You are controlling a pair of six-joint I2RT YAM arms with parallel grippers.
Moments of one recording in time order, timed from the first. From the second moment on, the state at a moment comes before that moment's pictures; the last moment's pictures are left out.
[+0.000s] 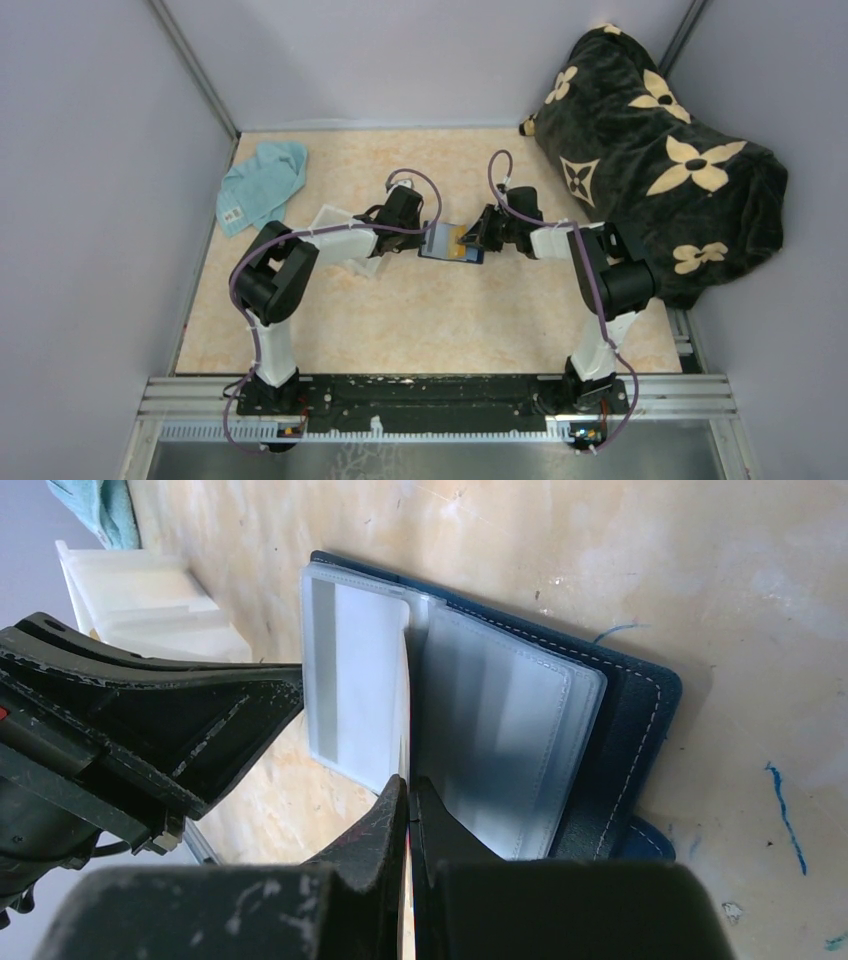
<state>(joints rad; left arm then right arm) -0.67 1.93 1.15 -0.06 -0.17 -0.64 0.31 1.81 0.86 0.25 -0.51 0.74</state>
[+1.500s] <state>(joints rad) -0.67 1.94 1.15 -0.05 -0.17 -0.64 0.31 1.87 0.86 0.31 -0.53 0.77</state>
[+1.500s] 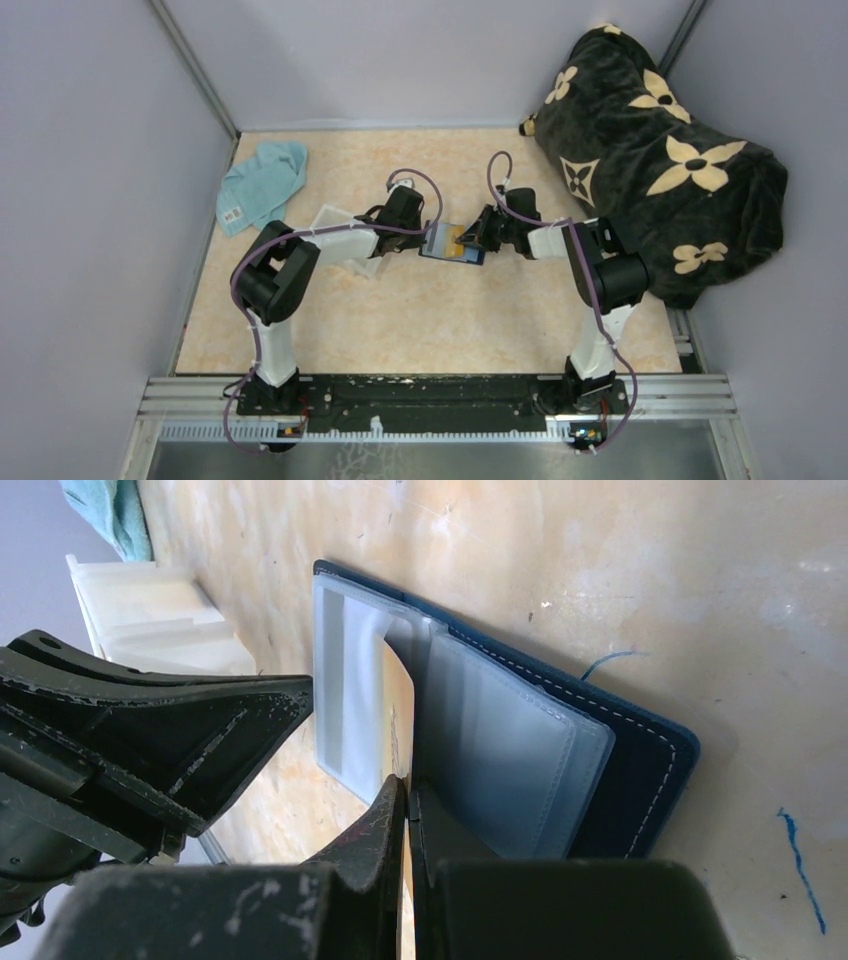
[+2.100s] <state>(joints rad) -0.67 1.93 1.13 -0.02 -0.17 -0.64 0.32 1.88 0.86 0.34 -0.48 0.80</state>
